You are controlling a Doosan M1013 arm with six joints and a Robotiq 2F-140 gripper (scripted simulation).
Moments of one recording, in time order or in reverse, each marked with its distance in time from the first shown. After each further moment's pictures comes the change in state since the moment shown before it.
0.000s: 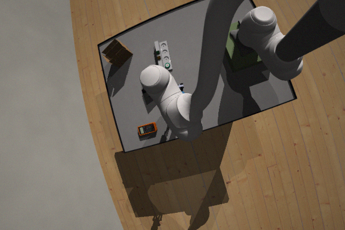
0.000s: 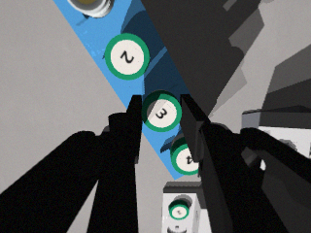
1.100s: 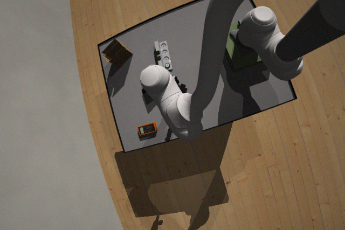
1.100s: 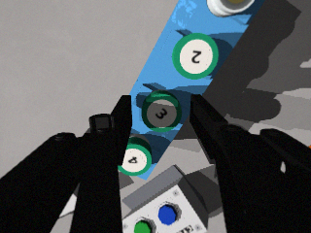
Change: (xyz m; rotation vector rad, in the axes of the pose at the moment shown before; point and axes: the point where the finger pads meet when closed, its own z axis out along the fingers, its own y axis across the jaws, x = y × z) arm 0.000 0.000 -0.001 0.000 0.000 -1.046
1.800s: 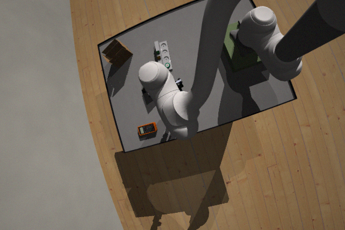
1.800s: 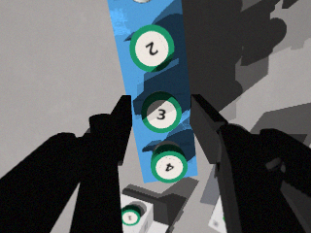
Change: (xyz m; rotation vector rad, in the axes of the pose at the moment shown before) arm 0.000 0.000 0.000 -0.017 0.032 0.663
